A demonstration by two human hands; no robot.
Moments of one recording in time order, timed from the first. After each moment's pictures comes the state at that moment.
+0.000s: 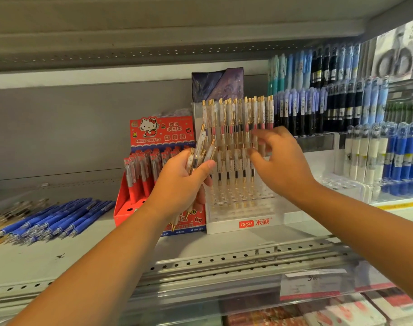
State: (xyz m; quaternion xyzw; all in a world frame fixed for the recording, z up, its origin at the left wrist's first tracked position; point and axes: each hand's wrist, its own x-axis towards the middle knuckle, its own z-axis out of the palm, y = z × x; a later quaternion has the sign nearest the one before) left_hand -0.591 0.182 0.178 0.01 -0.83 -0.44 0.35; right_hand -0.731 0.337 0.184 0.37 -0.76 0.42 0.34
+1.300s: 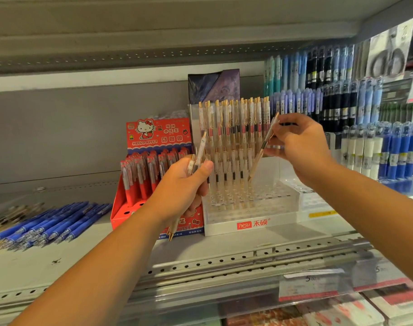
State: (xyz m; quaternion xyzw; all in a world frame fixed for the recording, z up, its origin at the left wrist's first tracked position) left_hand -0.596 0.175 0.172 0.00 -0.82 -0.51 0.27; right_hand -0.747 0.360 0.213 0.26 -0.58 0.77 0.08
